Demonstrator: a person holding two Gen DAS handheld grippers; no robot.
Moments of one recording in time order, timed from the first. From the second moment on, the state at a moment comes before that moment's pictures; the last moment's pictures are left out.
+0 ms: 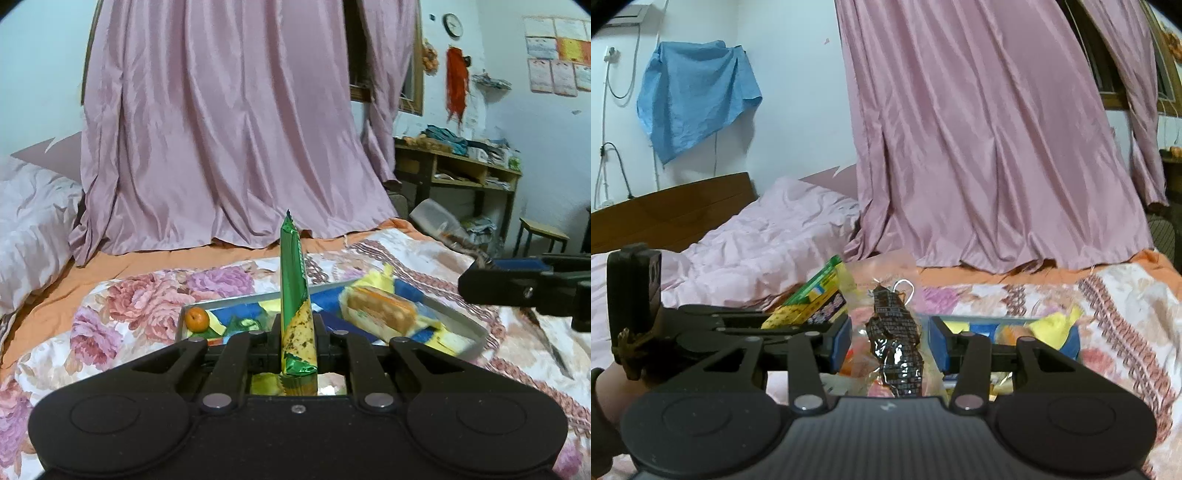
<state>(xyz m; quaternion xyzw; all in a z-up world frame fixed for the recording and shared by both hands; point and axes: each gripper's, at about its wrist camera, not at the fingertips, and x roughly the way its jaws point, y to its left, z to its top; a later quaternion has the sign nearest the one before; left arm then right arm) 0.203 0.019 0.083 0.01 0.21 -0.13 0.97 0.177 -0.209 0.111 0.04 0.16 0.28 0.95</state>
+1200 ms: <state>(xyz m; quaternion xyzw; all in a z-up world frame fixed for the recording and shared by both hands) 0.274 0.024 0.026 -0.01 0.27 -0.08 0.96 0.258 -0.185 0.033 -0.02 0.25 0.22 0.94</state>
